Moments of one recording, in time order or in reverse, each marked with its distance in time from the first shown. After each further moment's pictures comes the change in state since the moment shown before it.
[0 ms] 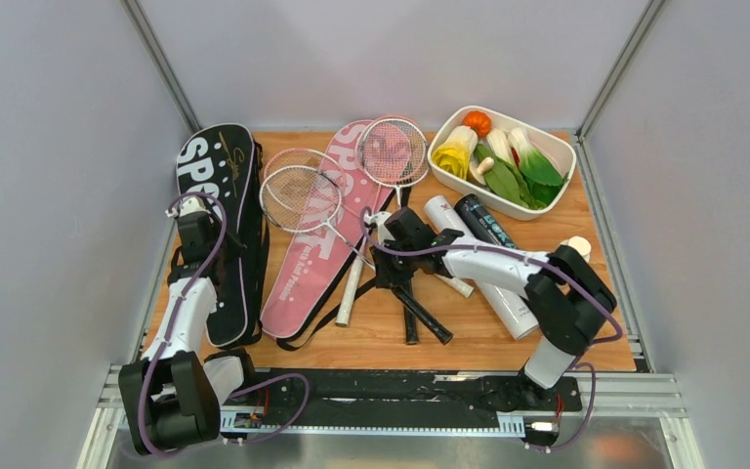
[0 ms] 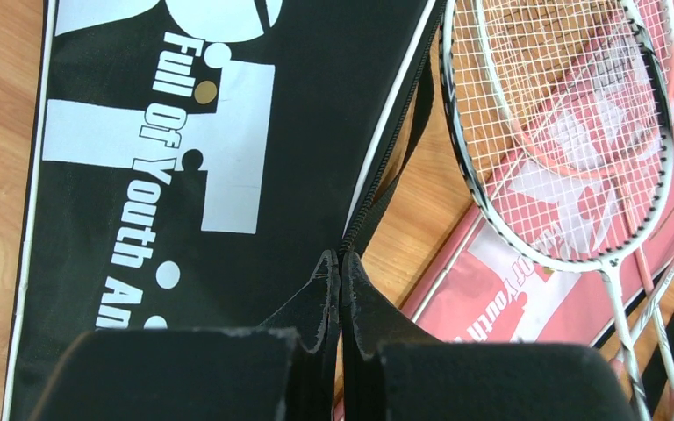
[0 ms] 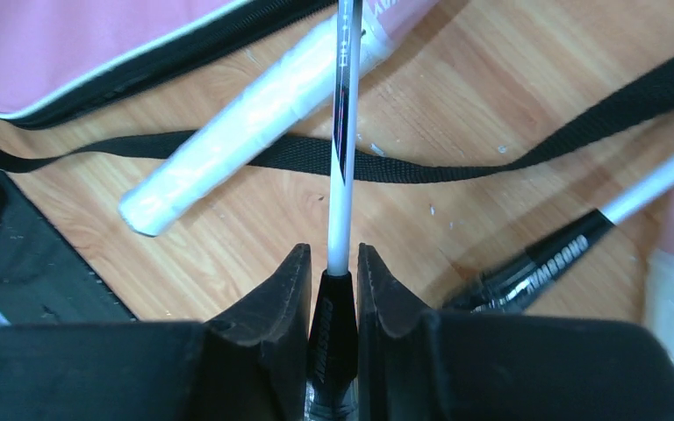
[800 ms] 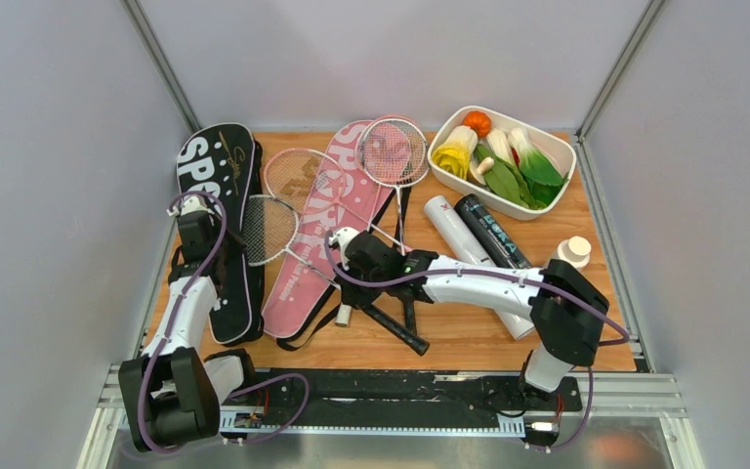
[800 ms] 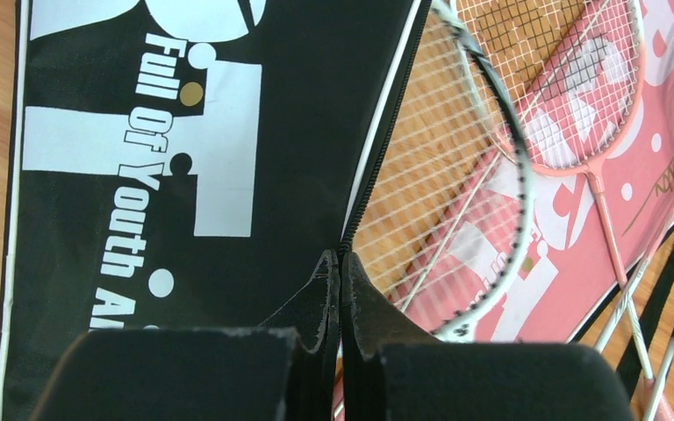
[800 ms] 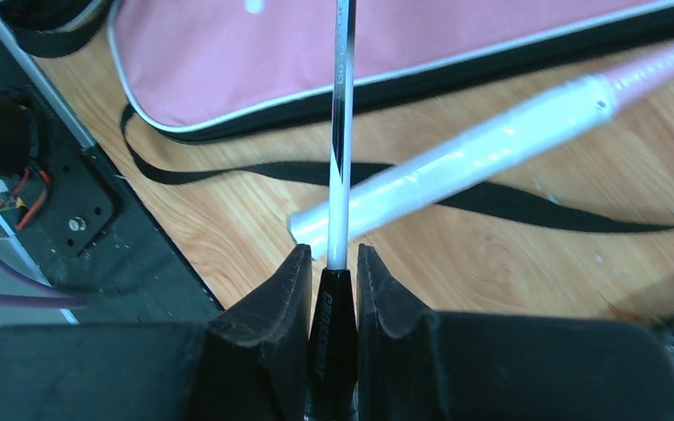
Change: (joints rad) left arm 0.000 0.016 -0.003 0.035 0.041 -0.019; right arm 0.258 -0.066 0.078 -0.003 0.192 0.116
